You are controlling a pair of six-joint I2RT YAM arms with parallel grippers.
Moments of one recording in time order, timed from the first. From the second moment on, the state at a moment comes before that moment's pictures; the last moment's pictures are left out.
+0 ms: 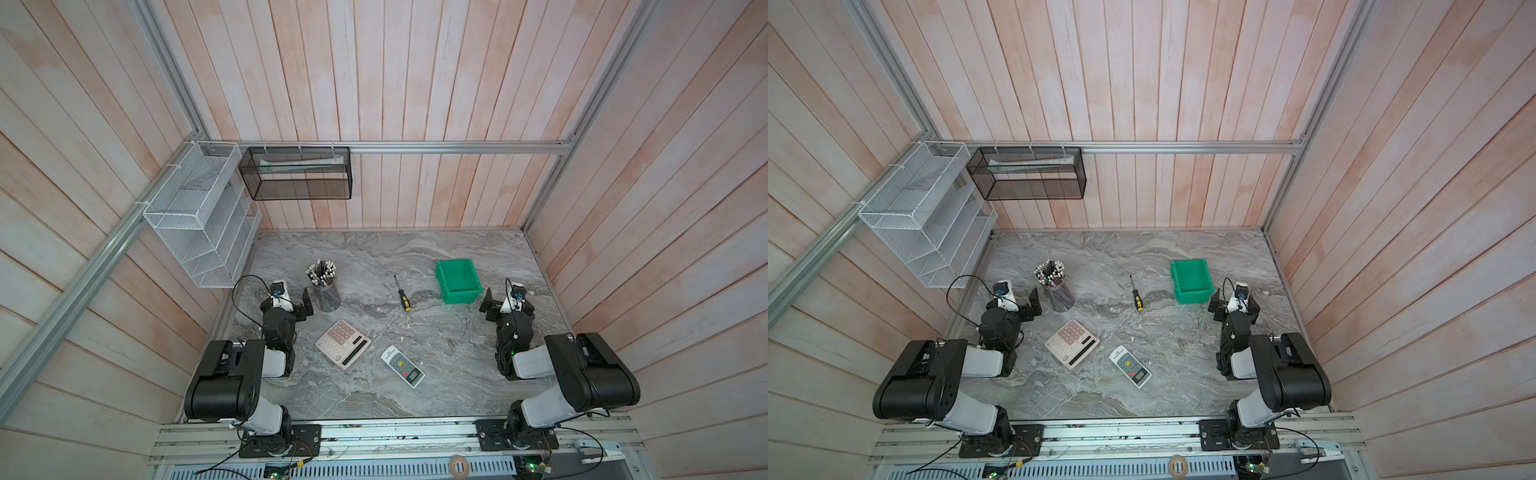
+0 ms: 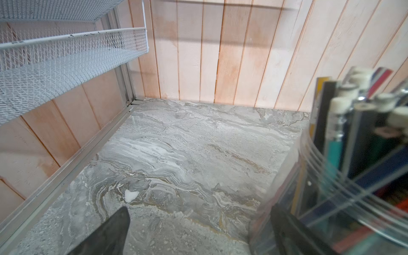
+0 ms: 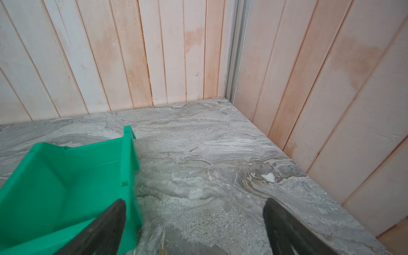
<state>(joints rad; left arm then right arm) 0.01 1.53 0.26 1.10 -0.08 -0.05 0.09 1.54 0.19 1.24 0.31 0.05</state>
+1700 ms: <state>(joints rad) -0.10 0.62 0.33 0.33 -0.30 -0.37 0.13 1.14 0.46 0.62 0.54 0.25</state>
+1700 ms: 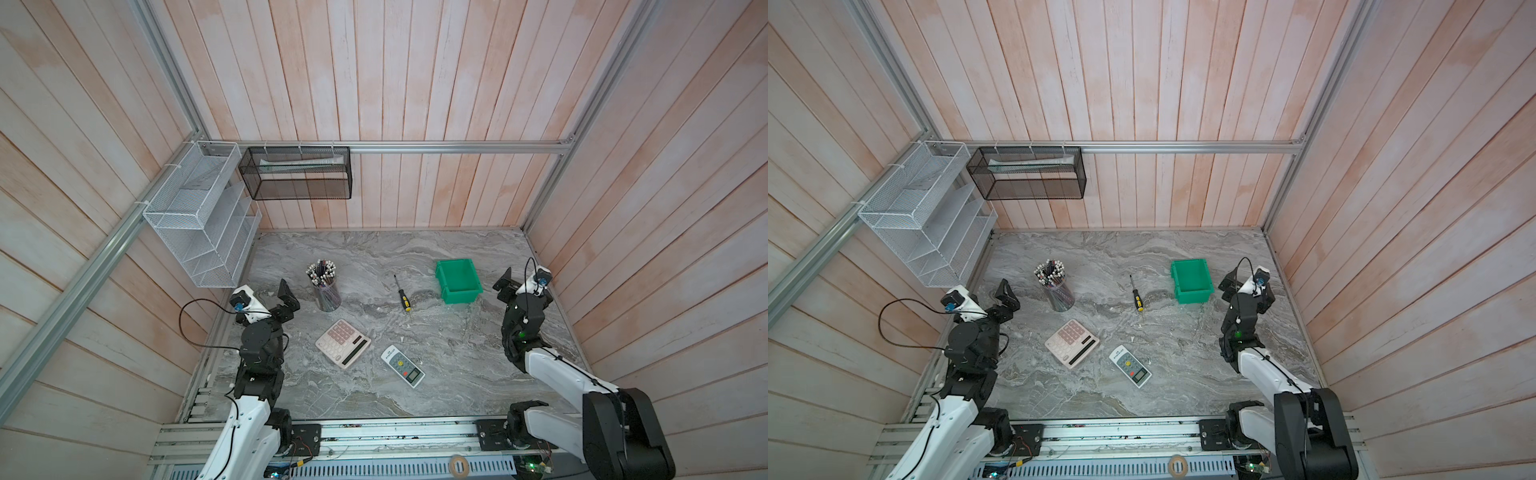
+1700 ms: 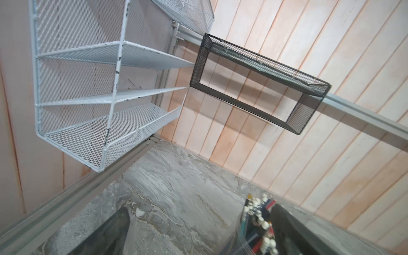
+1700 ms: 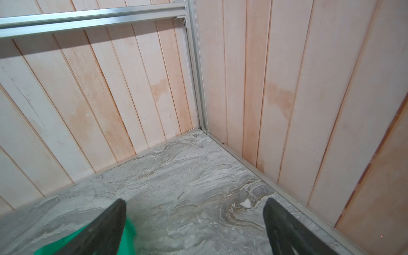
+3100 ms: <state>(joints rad) -0.71 1.15 0.53 0.38 -0.13 -0.24 0.60 1.97 1.21 -0.14 -0.02 0.31</state>
